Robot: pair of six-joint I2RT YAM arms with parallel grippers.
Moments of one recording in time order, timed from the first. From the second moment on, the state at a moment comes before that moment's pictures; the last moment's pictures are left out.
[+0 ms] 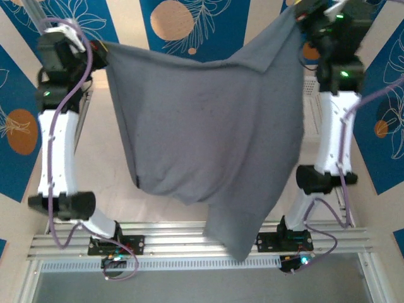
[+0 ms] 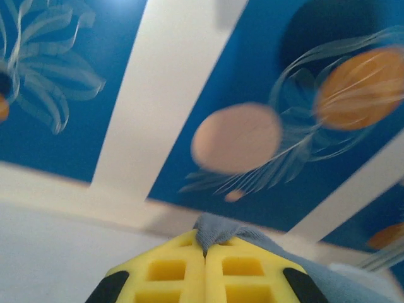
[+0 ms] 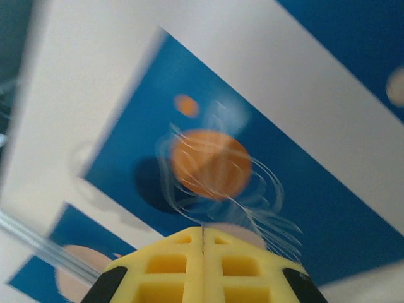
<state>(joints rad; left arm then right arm) 0.01 1.61 2.08 -0.68 0.15 -0.45 0.01 1.88 2.60 -0.65 -0.24 0.92</state>
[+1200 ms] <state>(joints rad) -0.21 1.75 1.26 -0.61 0.11 -0.63 0.18 1.72 1.21 -0.60 -0.38 0.91</state>
